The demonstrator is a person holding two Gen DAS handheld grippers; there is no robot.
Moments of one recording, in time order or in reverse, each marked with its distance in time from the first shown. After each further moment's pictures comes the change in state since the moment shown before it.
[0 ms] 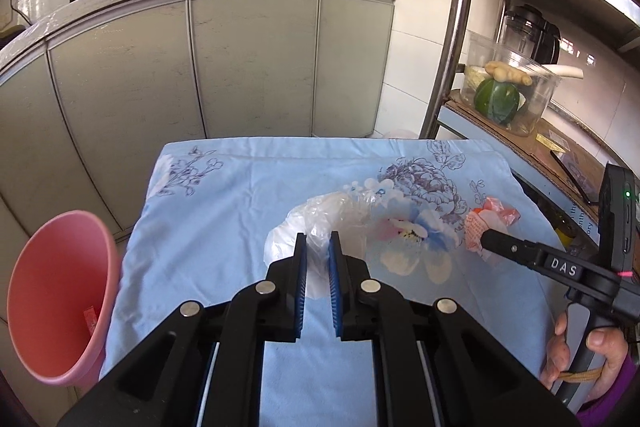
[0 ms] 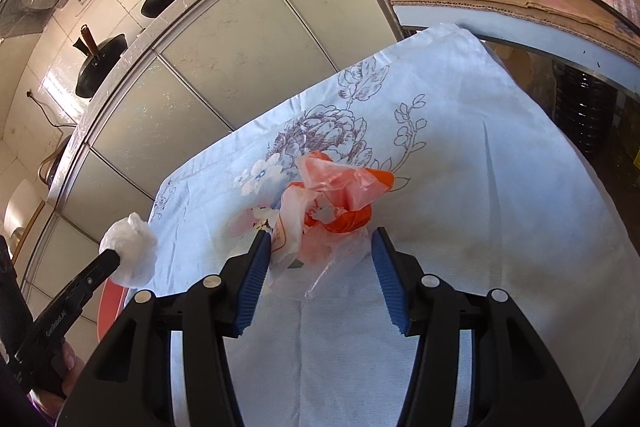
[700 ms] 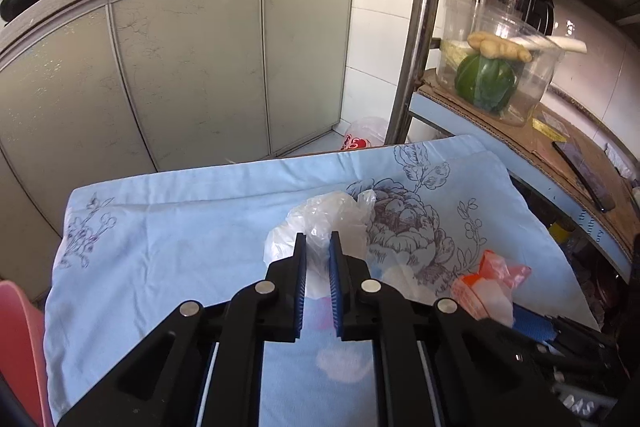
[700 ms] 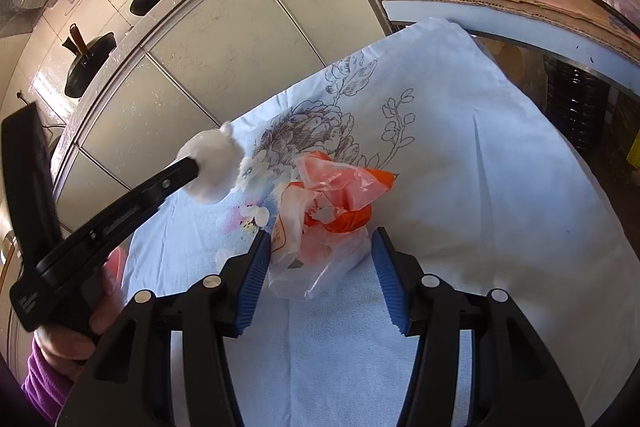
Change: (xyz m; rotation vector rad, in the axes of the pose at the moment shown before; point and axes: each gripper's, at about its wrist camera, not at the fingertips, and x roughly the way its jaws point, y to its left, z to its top) left arm 0.099 -0.059 0.051 0.093 0.054 -0.088; right arm 0.002 -0.004 -0.001 0.018 0.011 -0.042
